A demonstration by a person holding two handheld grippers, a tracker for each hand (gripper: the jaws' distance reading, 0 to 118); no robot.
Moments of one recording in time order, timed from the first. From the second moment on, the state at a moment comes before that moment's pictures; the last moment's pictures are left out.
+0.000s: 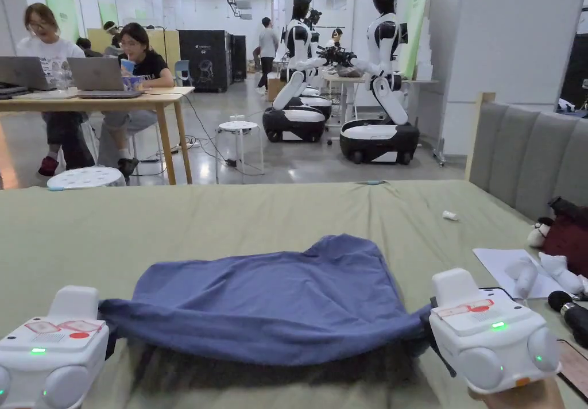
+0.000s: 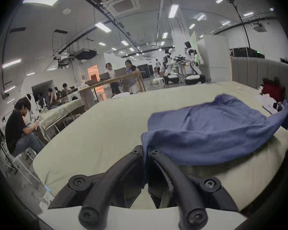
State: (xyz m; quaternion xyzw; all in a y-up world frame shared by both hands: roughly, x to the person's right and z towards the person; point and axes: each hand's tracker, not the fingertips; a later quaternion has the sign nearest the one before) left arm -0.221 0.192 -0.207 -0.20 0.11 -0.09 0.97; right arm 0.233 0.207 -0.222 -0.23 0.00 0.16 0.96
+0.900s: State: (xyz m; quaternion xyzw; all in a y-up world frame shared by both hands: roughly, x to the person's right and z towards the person) left arm -0.222 0.181 -0.190 -0.23 0.09 -0.04 0.97; right arm 0.222 0.189 -0.230 -0.29 0.02 0.11 0.95
